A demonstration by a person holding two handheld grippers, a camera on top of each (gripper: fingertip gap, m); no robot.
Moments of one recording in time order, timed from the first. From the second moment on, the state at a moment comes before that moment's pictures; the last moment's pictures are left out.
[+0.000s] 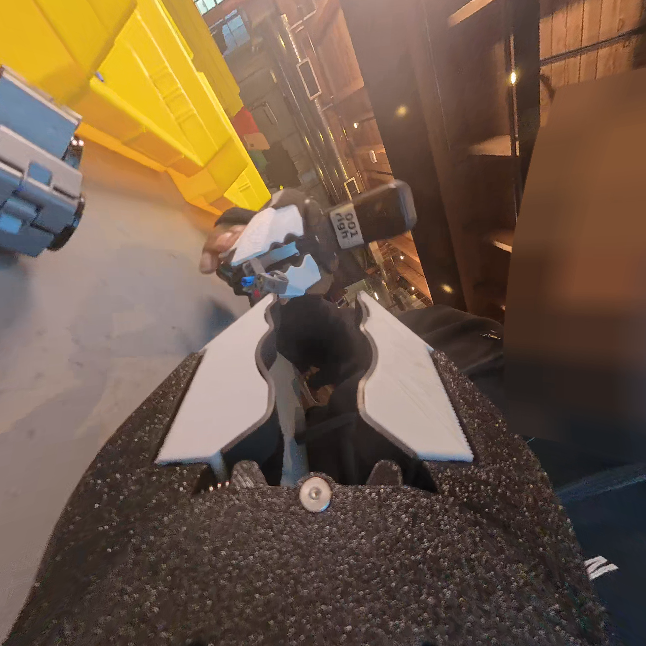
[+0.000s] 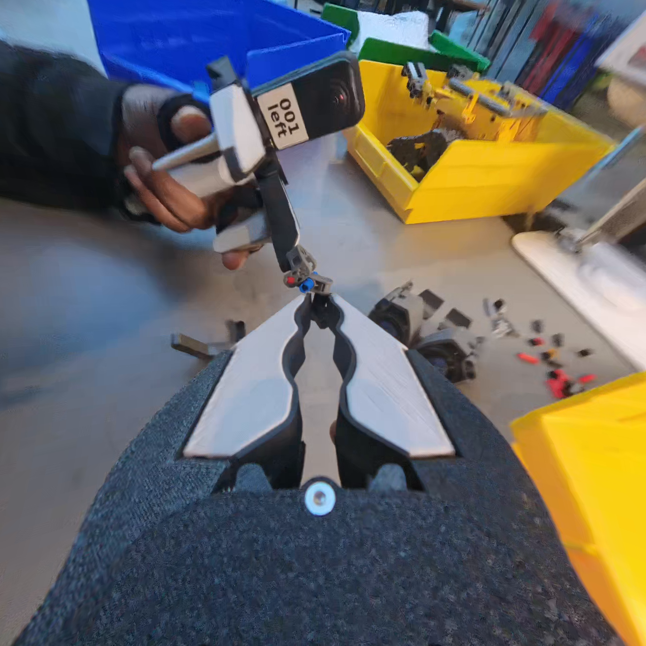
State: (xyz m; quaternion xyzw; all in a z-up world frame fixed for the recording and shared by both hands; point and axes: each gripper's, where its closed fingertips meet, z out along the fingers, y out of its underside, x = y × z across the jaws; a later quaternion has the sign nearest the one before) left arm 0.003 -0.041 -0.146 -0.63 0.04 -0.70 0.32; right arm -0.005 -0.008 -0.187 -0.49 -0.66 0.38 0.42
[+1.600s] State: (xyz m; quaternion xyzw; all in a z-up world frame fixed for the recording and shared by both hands) left arm 0.005 -0.050 -0.152 -0.68 0.15 -0.61 0.38; right arm 0.000 -0.054 -0.169 -0.53 -0.51 0.67 0.11
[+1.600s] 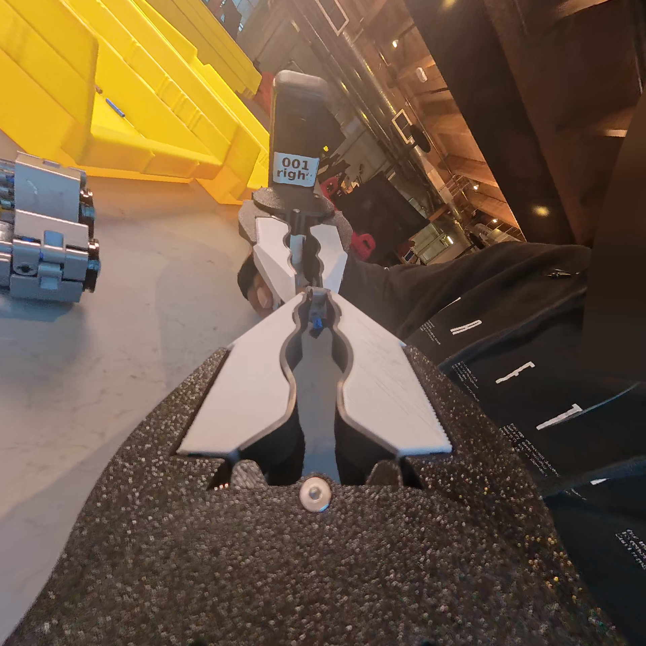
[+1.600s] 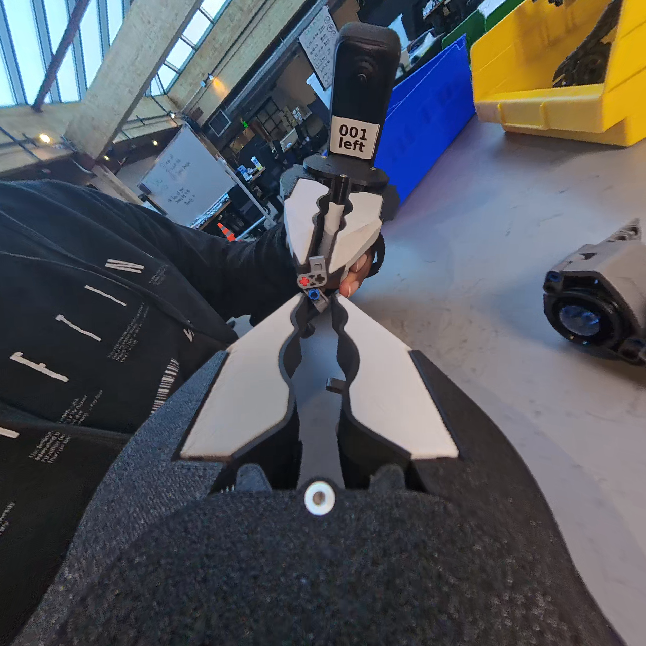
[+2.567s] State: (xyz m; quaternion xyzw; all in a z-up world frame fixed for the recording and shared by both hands) left arm 0.027 -0.082 -0.254 -0.74 0.53 -0.18 0.37; right arm 0.015 0.008 -0.172 -0.56 -0.53 0.59 0.25
